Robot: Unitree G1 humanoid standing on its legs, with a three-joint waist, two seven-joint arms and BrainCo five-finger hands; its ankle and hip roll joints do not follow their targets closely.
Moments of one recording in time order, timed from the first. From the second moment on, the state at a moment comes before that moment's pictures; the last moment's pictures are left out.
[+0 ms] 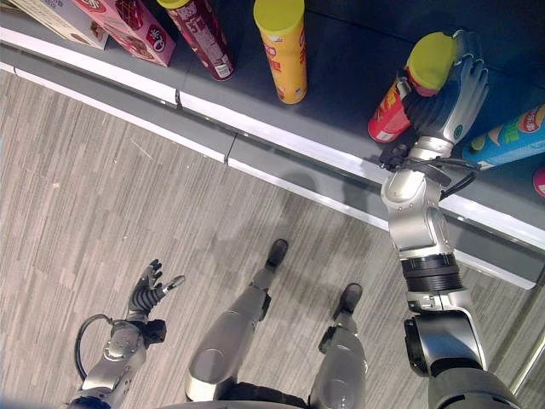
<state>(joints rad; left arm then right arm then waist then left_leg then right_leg) 0.11 0.36 -0.16 0.35 -0.30 -0.13 0.23 -0.69 -0.54 0.03 0.16 -0.47 0.10 -0.71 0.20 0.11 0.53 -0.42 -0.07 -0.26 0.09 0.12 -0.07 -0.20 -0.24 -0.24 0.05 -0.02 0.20</state>
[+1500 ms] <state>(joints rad) 0.12 0.36 0.00 0.51 -0.29 -0.06 0.14 -0.06 -0.46 -0.06 -0.06 0.23 -0.10 -0.19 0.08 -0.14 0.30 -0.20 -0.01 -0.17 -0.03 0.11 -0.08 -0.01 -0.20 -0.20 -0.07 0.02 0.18</state>
